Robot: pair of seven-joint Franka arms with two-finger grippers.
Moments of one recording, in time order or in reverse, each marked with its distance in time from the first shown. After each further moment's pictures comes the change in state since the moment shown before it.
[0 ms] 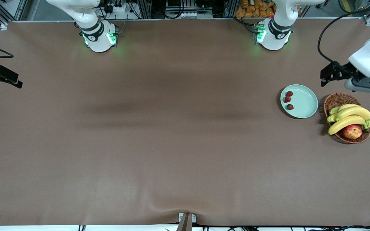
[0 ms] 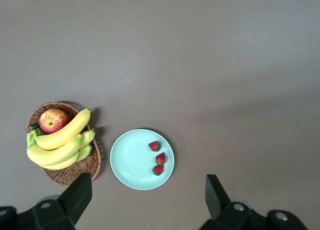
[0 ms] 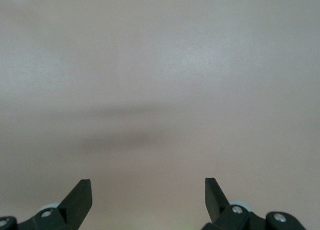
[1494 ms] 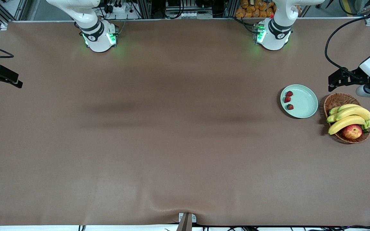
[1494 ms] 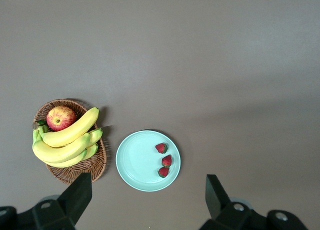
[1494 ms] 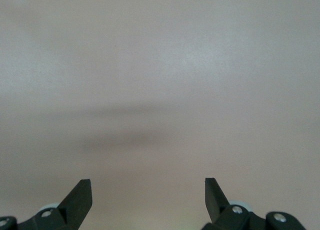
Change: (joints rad) left arm 0.005 0.017 0.040 0.020 0.000 0.000 -0.001; right arm 0.000 0.000 0.000 0.000 0.000 -0.001 0.000
